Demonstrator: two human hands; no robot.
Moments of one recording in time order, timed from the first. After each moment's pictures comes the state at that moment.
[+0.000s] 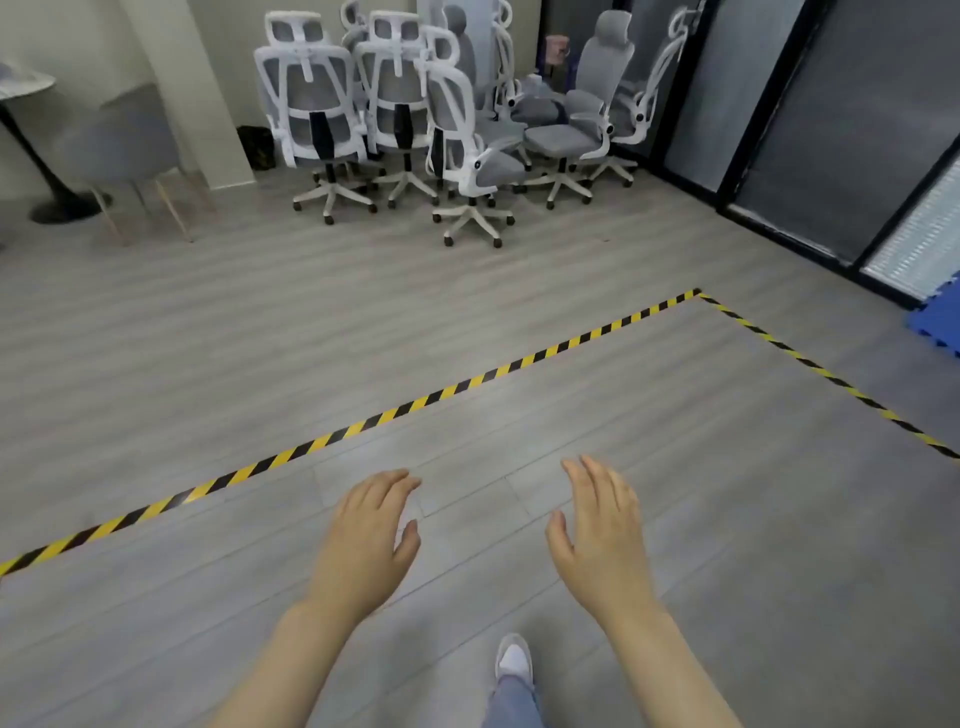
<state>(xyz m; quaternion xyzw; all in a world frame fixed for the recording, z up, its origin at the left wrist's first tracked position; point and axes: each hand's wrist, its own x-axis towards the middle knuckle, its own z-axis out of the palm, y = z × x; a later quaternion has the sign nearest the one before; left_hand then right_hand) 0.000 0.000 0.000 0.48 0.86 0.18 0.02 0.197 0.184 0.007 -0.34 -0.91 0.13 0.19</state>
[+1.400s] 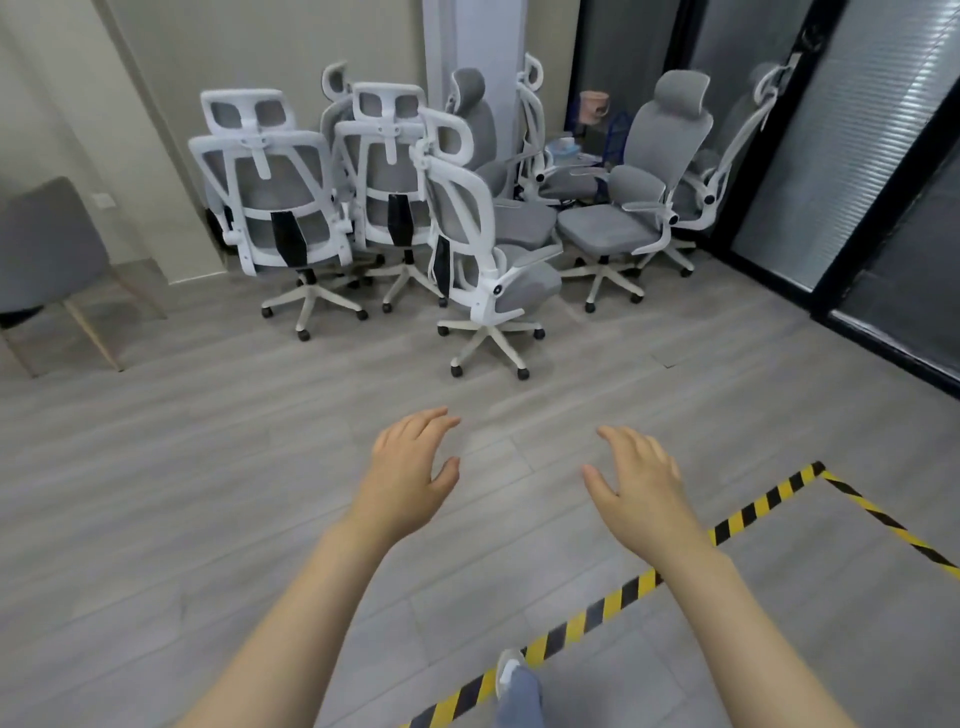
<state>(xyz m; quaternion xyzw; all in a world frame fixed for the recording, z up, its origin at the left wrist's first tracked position) -0.754 0.790 0.050 0.49 0.85 0.21 0.02 -0.539 0.969 0.062 -0.35 -0.91 0.19 0.12</state>
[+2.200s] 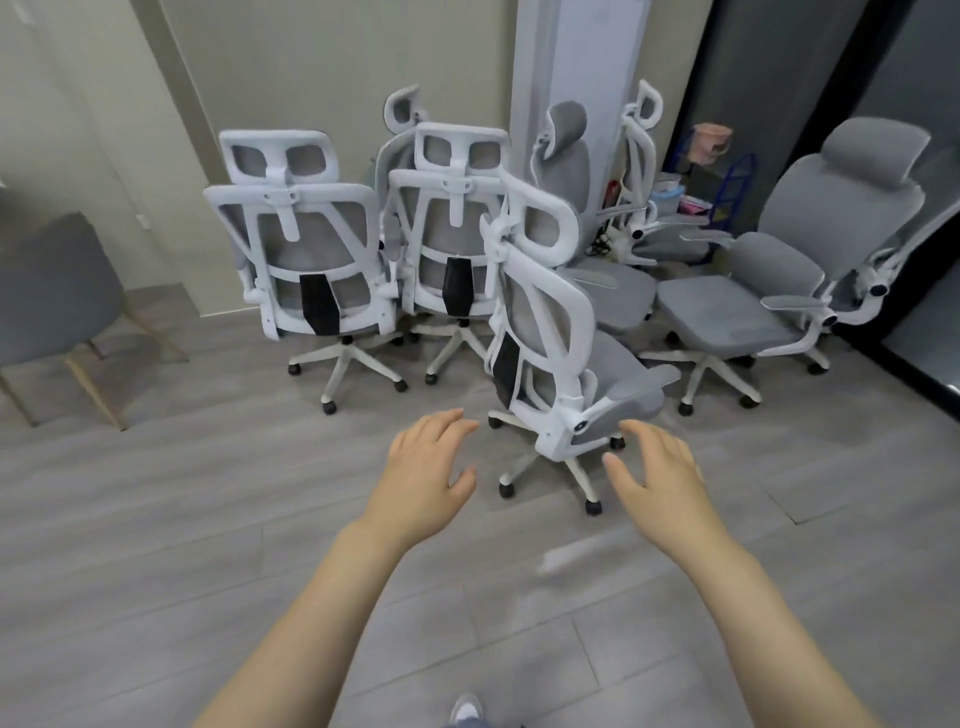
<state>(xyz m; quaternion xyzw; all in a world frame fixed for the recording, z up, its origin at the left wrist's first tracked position) -1.251 1.122 0.067 0.44 0.87 0.22 0.01 -1.073 1.331 0.087 -0.31 -0.90 0.25 0.16</state>
